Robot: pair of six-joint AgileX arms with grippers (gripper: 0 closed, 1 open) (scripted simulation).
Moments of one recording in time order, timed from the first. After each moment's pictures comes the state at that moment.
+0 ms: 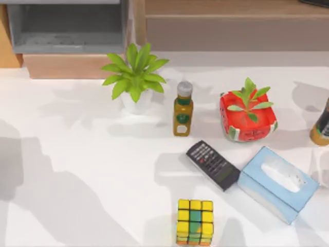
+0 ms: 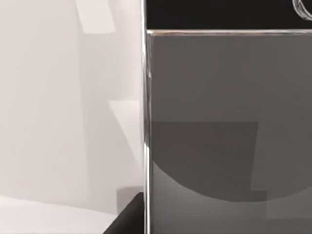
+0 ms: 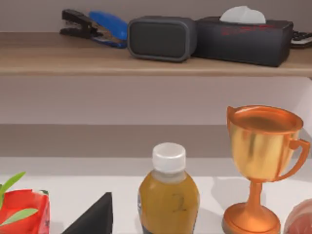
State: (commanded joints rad) left arm 0.34 1.93 1.11 -0.75 0.00 0.60; right arm 0.00 0.00 0.00 0.00 0.00 0.00
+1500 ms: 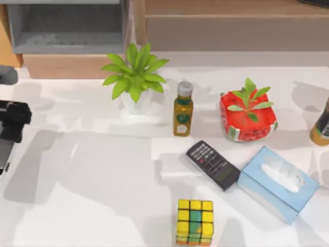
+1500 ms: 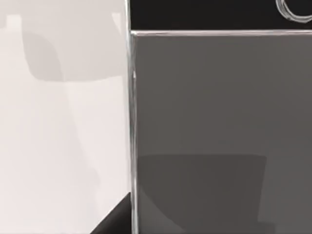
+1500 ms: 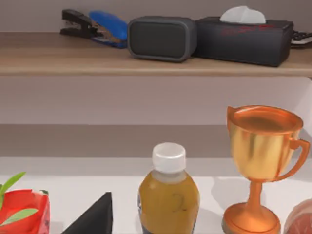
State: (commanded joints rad) left arm 0.07 1.71 1.16 -0.88 0.07 0.25; right arm 0.00 0.00 0.00 0.00 0.00 0.00
